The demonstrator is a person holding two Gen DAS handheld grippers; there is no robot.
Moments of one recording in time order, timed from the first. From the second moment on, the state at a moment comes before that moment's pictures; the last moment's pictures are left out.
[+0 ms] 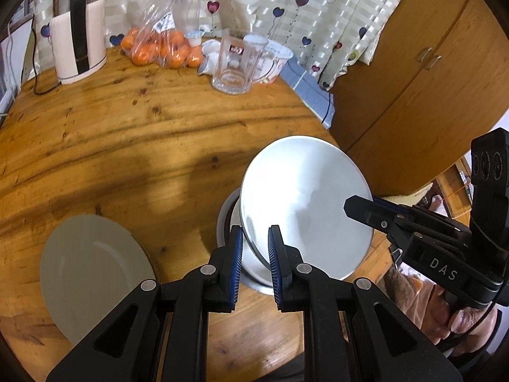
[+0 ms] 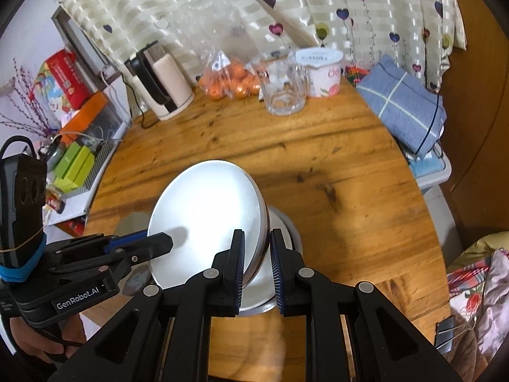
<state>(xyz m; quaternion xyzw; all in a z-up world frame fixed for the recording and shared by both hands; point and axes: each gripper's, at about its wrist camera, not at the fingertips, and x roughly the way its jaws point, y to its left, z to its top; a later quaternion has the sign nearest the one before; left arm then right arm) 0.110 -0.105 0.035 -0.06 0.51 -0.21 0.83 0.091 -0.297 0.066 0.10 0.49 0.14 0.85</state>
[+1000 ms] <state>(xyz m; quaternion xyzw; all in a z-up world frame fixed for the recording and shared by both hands) 0.113 -0.114 0.012 -0.05 0.55 -0.21 0.80 0.098 -0.300 0.031 0.10 0.54 0.14 0.83</state>
